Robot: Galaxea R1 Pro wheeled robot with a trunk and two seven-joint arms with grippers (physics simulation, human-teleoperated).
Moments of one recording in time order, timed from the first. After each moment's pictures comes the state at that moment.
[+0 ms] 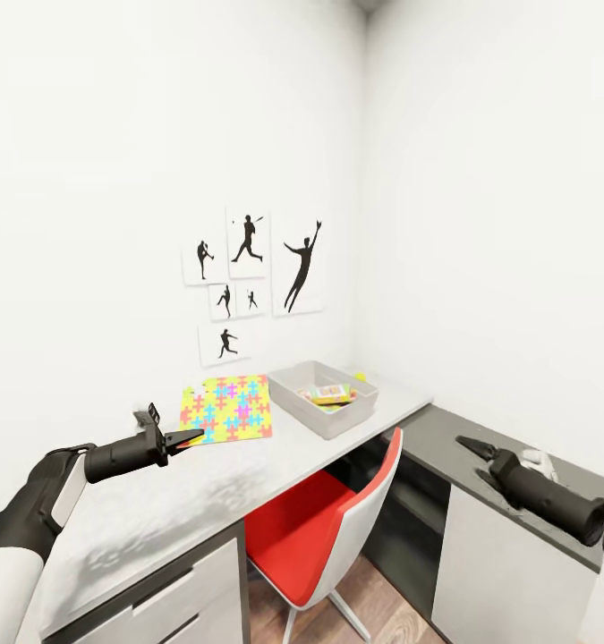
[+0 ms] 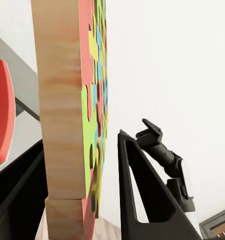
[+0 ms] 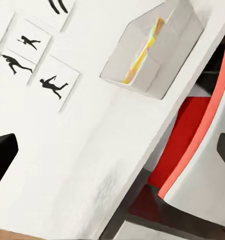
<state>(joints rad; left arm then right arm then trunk) -0.65 0.28 0.18 -0.88 0.32 1.04 -1.37 -0.25 -0.18 -0.47 -1.58 -1.13 1.04 -0.03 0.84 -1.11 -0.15</state>
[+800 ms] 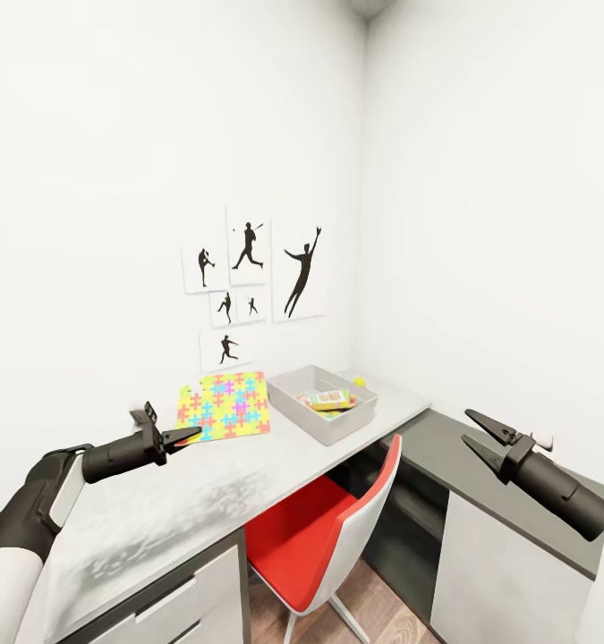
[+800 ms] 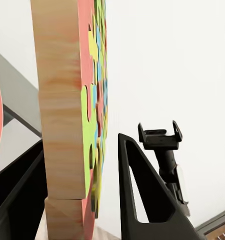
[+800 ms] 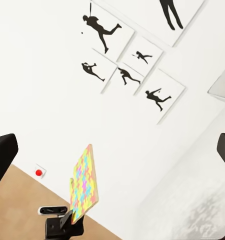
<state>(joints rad) -0.65 0.28 0.19 -0.87 0.34 1.04 -1.38 -0.25 -0.16 -0.52 -1.59 -1.16 1.04 0.37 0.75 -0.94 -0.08</state>
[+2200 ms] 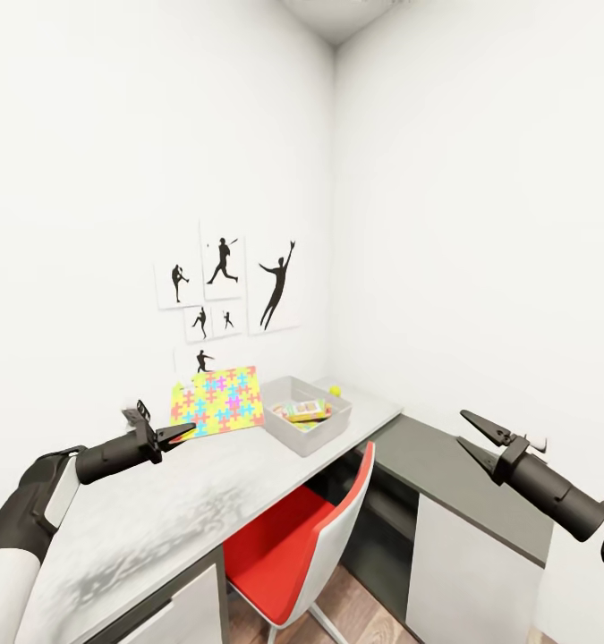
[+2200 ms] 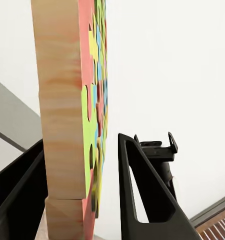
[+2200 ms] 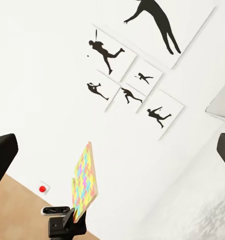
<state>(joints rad) -0.65 0.27 0.25 -0.85 0.34 1.04 -1.37 -0.25 -0.13 -0.51 -1.59 -1.16 1.04 0.37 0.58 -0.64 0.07</state>
